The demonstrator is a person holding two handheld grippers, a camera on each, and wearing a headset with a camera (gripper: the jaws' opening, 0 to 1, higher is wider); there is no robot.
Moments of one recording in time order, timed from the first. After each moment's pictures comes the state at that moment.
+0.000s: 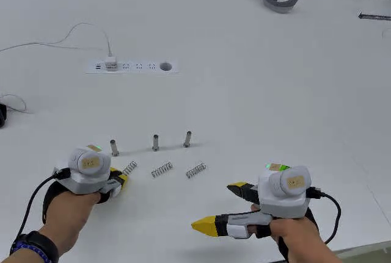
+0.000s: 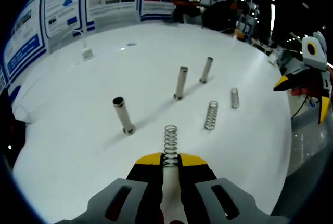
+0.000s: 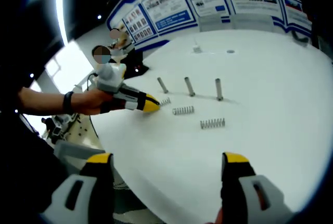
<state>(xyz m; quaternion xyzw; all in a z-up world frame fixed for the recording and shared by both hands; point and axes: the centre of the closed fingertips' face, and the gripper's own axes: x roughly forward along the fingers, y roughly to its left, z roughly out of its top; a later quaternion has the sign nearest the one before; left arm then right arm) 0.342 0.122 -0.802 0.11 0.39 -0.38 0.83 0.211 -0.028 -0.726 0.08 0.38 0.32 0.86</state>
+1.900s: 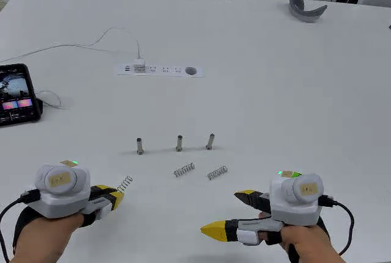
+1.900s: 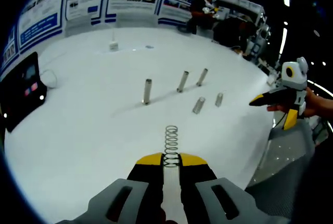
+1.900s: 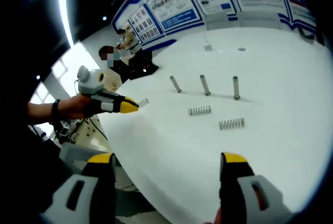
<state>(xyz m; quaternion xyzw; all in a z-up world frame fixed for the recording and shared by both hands) 0.283 0.183 -0.756 0.02 0.40 -0.35 0.85 0.207 0.002 -0.727 0.10 0.38 0.35 0.85</state>
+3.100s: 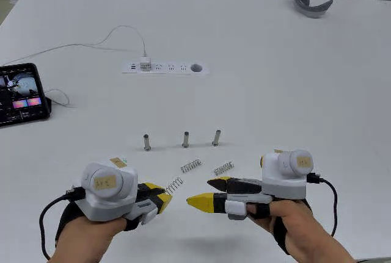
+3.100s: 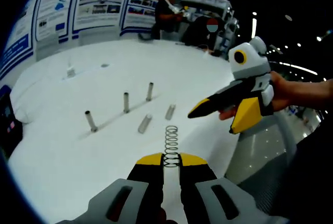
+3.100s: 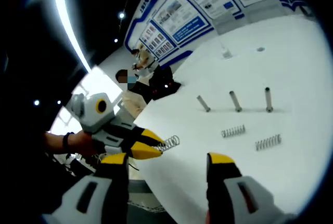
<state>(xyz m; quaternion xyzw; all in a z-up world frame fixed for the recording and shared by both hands) 0.236 0.099 -0.711 0.05 0.35 -0.47 0.81 0.228 0.055 -0.686 0.22 0.34 0.41 0.82</state>
